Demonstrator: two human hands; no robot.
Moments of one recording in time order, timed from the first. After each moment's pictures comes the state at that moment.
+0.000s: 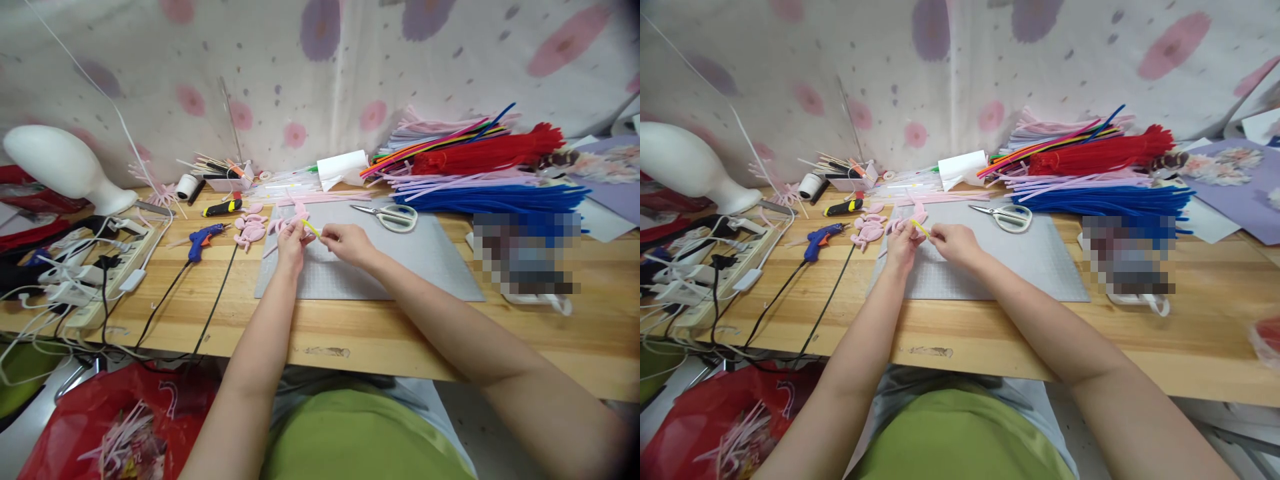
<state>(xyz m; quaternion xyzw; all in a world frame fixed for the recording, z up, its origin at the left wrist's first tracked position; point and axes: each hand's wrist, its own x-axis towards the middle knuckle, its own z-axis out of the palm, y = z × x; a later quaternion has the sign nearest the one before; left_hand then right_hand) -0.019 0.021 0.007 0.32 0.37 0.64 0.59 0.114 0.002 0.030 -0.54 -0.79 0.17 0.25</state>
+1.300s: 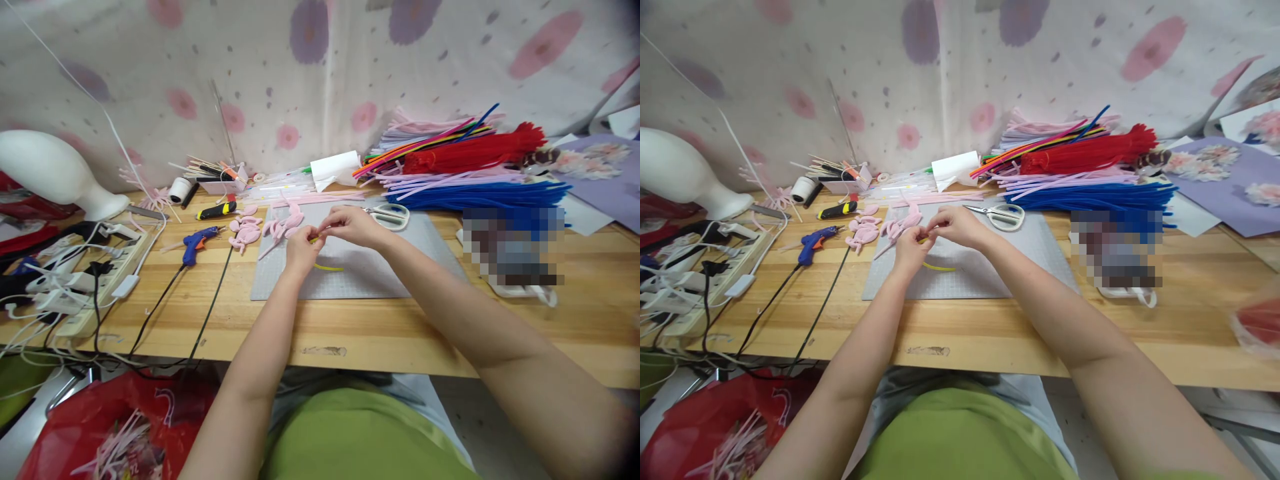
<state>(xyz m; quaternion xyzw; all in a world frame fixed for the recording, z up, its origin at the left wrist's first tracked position) -0.008 0.011 0.002 0.64 0.50 0.49 0.32 0.143 0.023 0.054 -0.43 -0.83 0.22 0.28</state>
